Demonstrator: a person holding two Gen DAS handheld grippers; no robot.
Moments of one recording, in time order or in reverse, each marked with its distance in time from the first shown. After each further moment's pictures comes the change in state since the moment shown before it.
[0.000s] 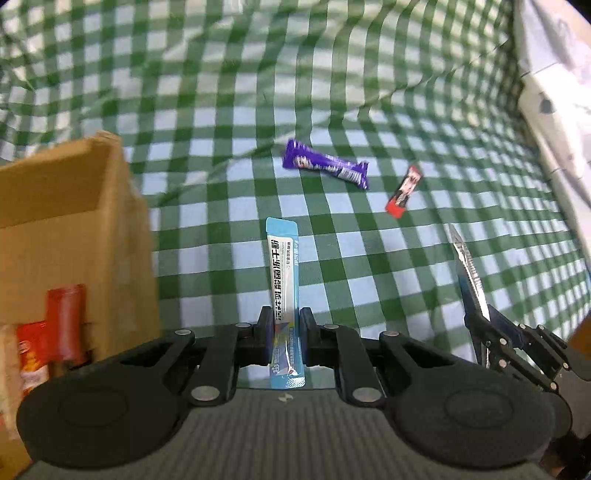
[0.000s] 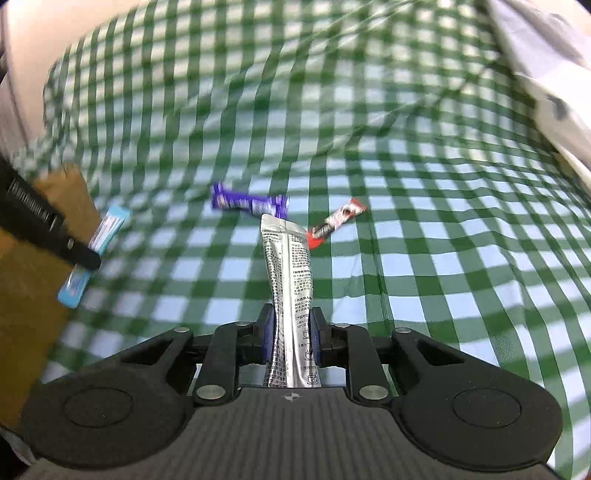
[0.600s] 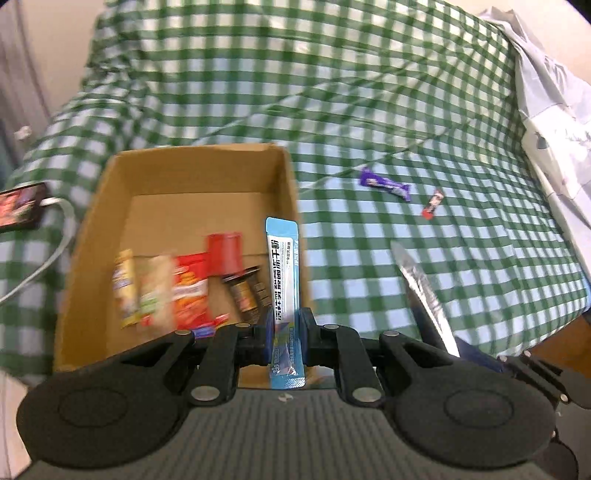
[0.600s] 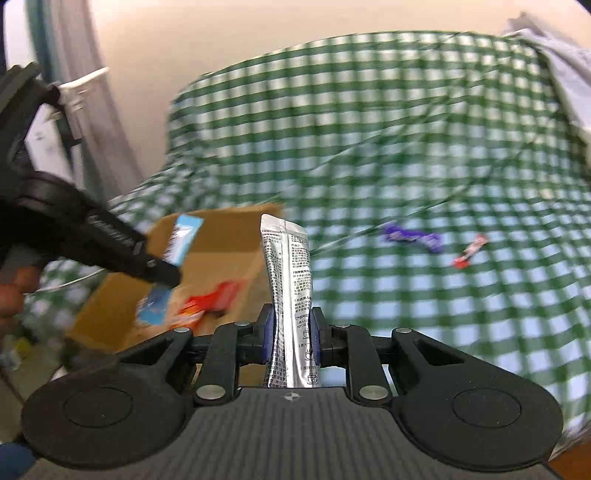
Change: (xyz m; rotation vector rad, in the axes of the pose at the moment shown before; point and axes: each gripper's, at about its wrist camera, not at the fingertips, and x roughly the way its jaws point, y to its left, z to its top) left arm -0.194 0.094 -0.130 -0.069 -0.158 0.123; right arm -0.165 0.179 -0.006 -0.045 -0.048 0.247
